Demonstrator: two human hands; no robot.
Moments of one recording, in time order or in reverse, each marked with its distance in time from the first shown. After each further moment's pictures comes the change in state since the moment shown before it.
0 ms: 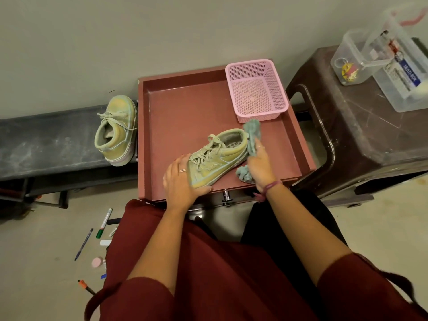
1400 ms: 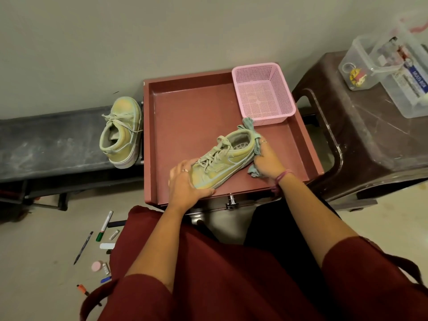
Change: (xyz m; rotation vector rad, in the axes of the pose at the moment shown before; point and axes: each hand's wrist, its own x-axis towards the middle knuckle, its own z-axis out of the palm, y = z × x) left_hand 0.013 -0.015 -0.006 -0.181 -0.102 -0.017; right_hand 0.032 -0.008 -0.009 -0.312 -0.216 -0.292
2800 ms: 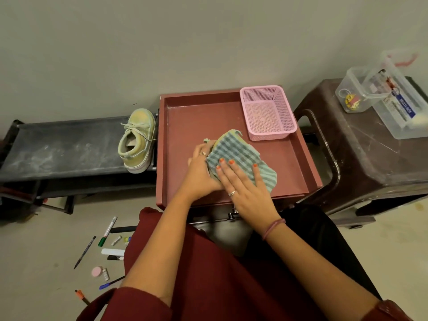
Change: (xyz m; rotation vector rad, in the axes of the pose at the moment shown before) left_hand -0.003 0.072 -0.058 -0.320 -0.117 0.243; right_hand -0.100 -0.041 0.049 -1.293 0.202 -0.767
